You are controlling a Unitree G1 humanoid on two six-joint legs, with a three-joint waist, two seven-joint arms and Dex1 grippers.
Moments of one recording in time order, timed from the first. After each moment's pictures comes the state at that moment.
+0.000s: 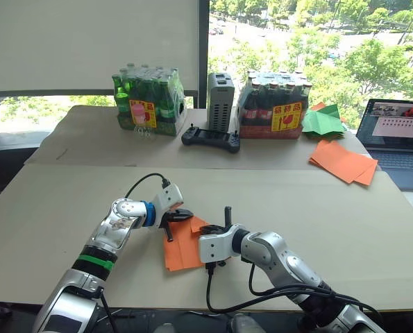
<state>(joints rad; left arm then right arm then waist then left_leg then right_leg) -0.59 0.51 -0.25 0.31 -0.06 0.26 -1.00 -0.41 -0.40 0.60 -0.11 -0.65 0.04 0.59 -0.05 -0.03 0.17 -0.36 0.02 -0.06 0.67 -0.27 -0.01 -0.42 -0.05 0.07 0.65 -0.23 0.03</state>
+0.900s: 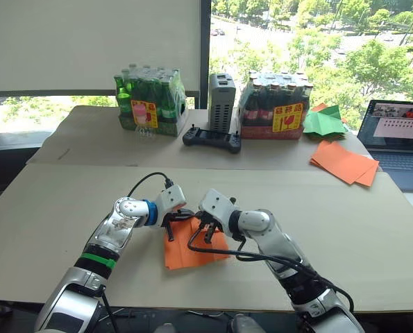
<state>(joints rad) -0.60 0.50 -0.26 0.34 -0.03 0.22 -1.00 -0.54 -0.18 0.39 -0.03 -0.21 0.55 0.71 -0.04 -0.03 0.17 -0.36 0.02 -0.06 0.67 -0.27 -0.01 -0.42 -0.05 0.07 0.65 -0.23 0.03</state>
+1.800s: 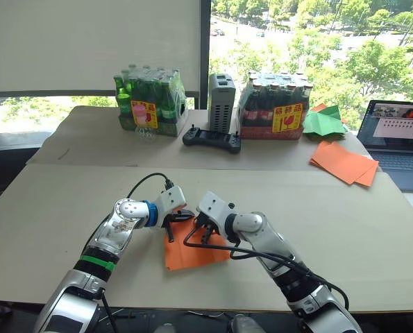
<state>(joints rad) -0.58 0.50 -0.26 0.30 -0.02 0.23 -0.99 -0.55 -0.18 0.42 0.01 -0.18 0.63 0.67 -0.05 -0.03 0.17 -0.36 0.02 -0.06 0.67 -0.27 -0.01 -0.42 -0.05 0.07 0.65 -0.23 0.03</state>
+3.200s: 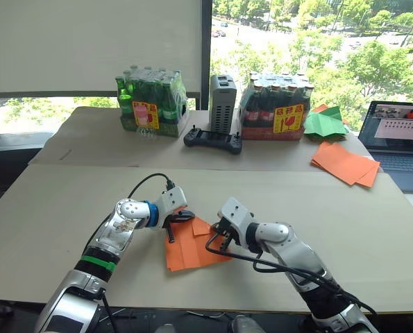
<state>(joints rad) -0.58 0.50 -0.26 0.30 -0.01 0.22 -1.00 -0.41 -0.34 0.37 -0.20 -0.03 0.73 0.67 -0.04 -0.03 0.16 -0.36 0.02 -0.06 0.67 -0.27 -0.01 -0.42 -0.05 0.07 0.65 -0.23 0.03</state>
